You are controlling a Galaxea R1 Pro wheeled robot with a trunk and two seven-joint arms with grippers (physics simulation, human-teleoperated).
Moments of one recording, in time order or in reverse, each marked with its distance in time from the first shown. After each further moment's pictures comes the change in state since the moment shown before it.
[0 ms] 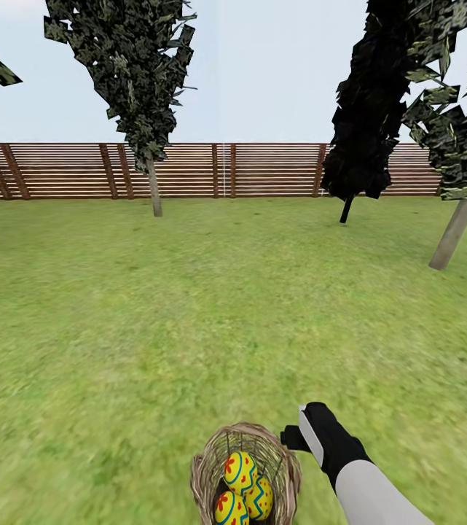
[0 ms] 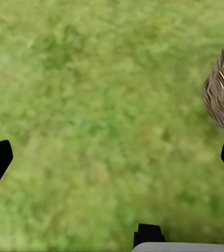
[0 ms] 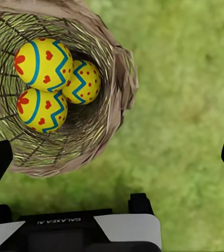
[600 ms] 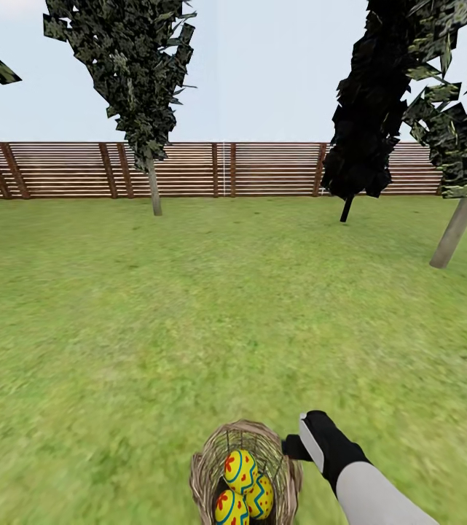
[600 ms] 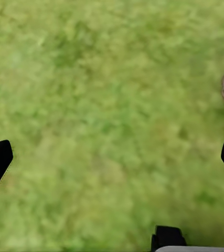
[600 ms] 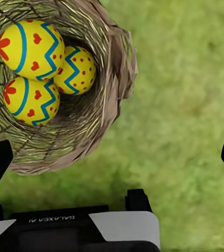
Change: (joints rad) left arm 0.000 0.039 0.000 0.007 -0.001 0.001 0.000; right arm -0.013 -0.009 -0.005 0.104 0.008 -0.055 0.000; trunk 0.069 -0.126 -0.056
